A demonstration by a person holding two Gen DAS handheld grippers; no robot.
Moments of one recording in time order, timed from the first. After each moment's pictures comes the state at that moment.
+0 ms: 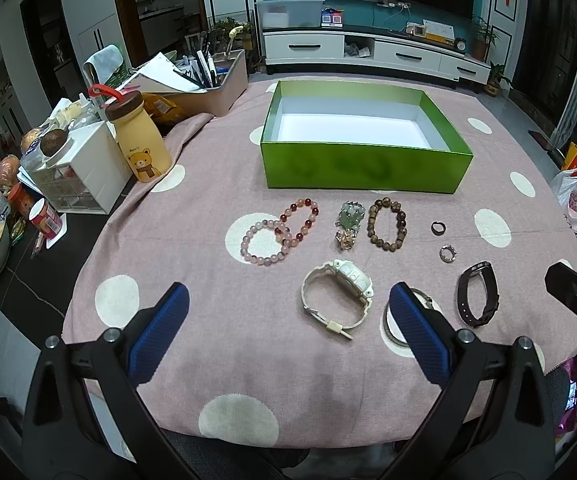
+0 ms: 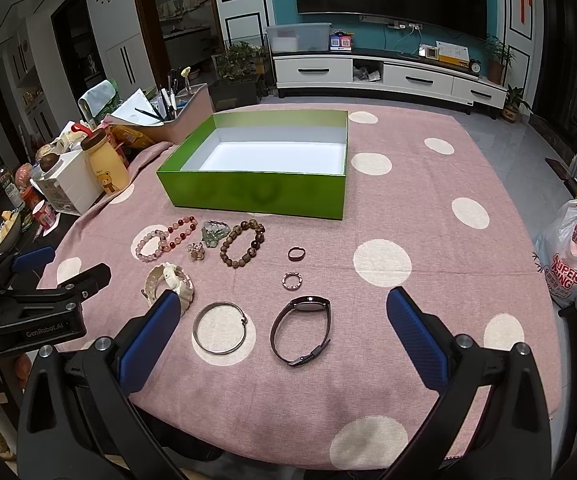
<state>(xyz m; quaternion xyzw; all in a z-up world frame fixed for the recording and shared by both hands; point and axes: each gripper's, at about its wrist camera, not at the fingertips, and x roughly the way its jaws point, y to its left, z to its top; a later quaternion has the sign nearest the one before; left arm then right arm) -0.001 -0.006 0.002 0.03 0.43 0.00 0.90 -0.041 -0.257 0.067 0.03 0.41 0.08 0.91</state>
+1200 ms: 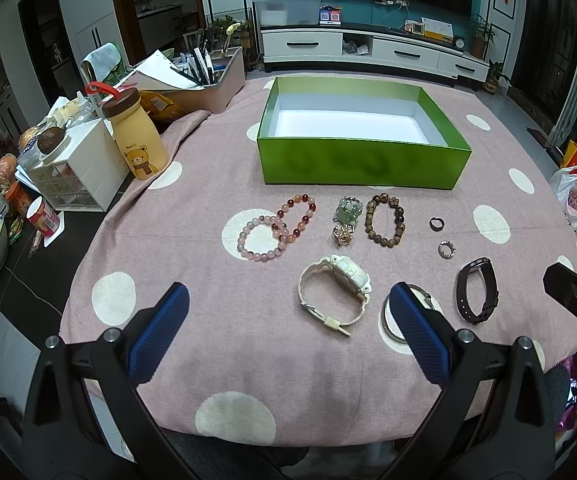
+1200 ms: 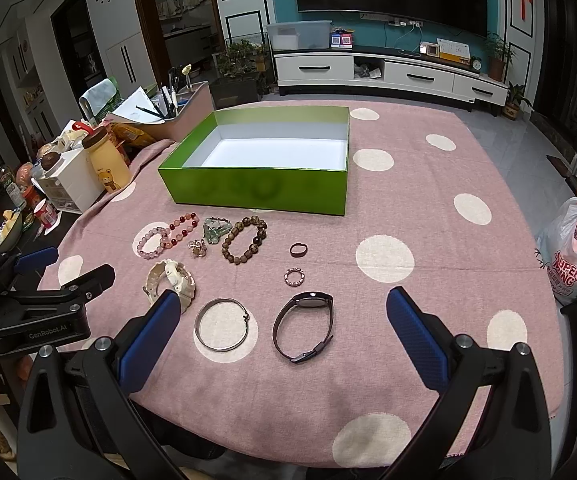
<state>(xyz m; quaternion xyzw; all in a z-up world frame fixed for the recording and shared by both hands) -0.003 -0.010 -0.002 0.03 0.43 -0.01 0.90 -0.041 -0.257 0.063 0.03 0.41 0.08 0.91</state>
